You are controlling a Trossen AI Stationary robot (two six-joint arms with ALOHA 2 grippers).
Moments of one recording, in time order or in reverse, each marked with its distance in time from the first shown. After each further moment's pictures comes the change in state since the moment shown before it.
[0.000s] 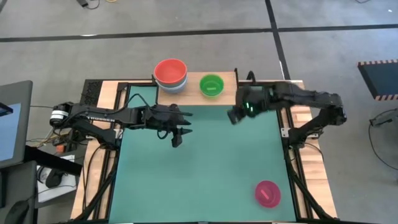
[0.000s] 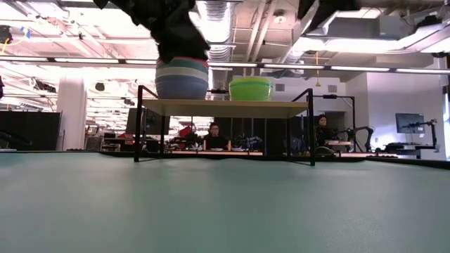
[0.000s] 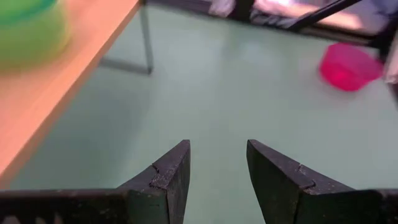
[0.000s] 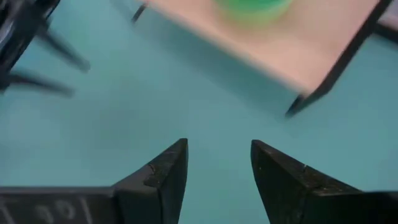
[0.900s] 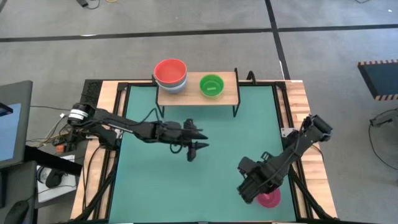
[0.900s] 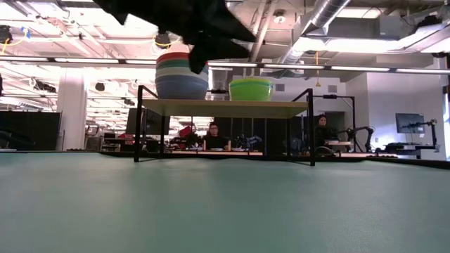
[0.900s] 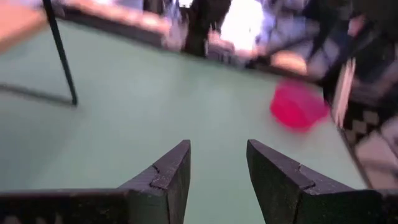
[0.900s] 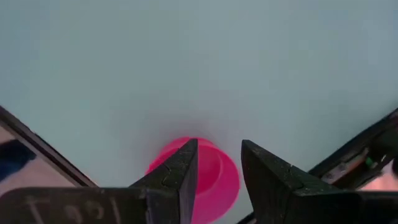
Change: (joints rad) left arm -0.144 0.265 0.000 0.448 -0.038 -0.125; right arm 0.711 0.334 -0.038 -0.258 -0.181 0.416
